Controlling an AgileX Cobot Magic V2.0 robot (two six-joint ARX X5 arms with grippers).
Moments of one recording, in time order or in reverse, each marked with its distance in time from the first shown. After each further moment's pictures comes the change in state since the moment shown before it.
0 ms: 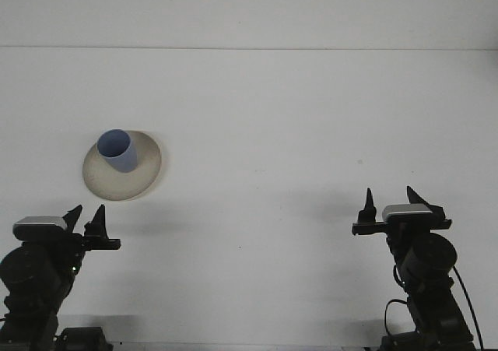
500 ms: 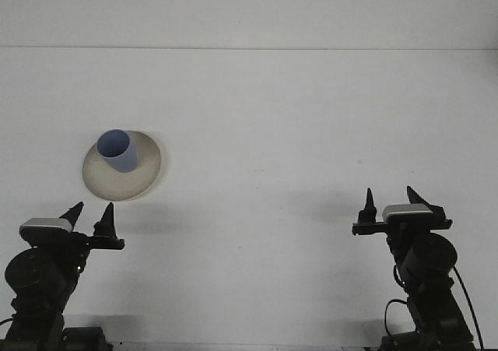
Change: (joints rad) left arm -0.003 -0.030 -0.084 0.126 0.017 0.016; right arm 0.000 0.000 0.000 0.000 0.000 0.000
